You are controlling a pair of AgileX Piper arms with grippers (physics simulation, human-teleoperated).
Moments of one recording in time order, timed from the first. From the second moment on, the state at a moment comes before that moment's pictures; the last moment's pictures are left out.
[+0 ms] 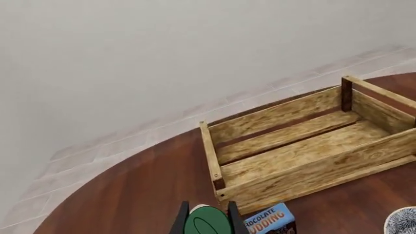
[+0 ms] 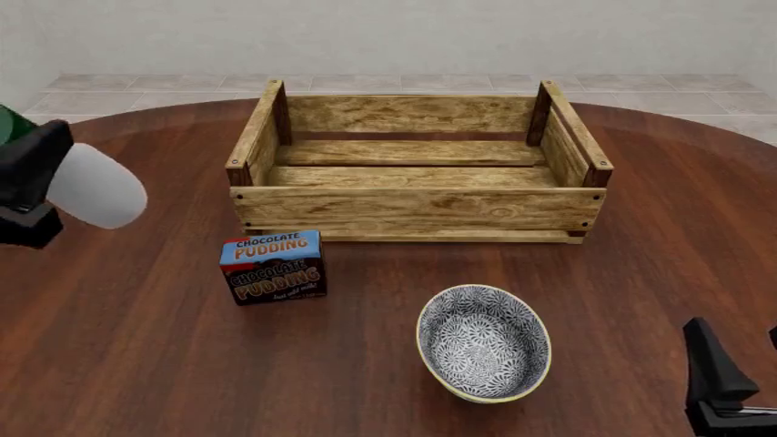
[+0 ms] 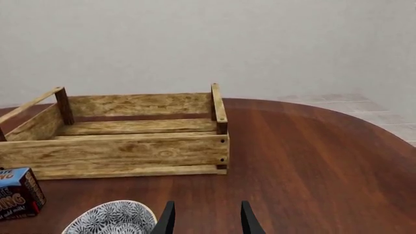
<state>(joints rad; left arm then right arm) -0.15 0.60 -0.71 0.18 0.28 -0.04 0.00 0.00 0.02 0.02</state>
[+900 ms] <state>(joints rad) -0.37 1.02 -1.00 0.05 0.31 -0.04 0.00 0.00 0.02 0.01</state>
